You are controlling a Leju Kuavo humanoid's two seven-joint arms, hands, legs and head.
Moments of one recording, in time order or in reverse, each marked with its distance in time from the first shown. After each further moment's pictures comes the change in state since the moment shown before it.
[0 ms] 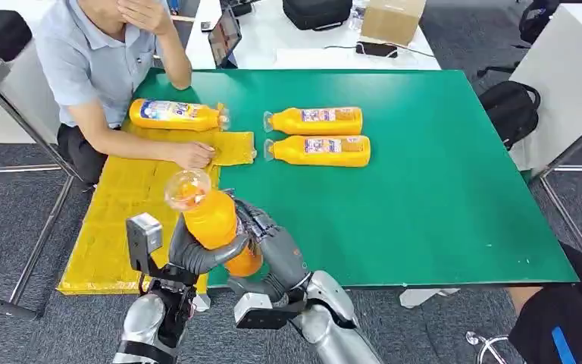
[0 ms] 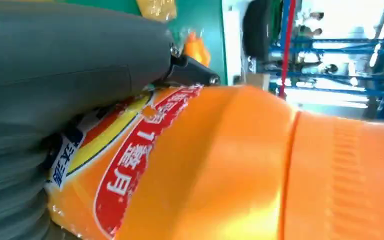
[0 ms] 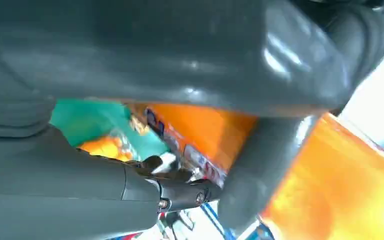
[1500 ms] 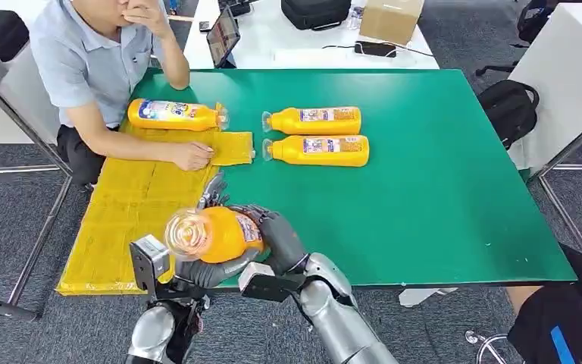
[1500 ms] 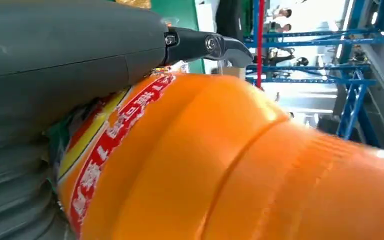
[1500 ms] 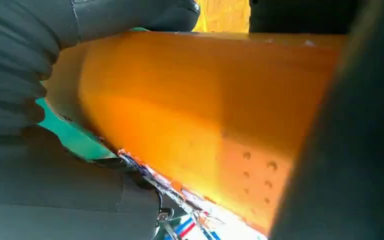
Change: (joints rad) left arm 0.079 -0.020 -0.129 -0.061 0.018 -0.046 -0.137; right arm -0.143 0.029 -0.103 0.209 -0.003 0.147 -0.025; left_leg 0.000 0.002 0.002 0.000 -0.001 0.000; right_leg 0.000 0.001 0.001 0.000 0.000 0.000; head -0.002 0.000
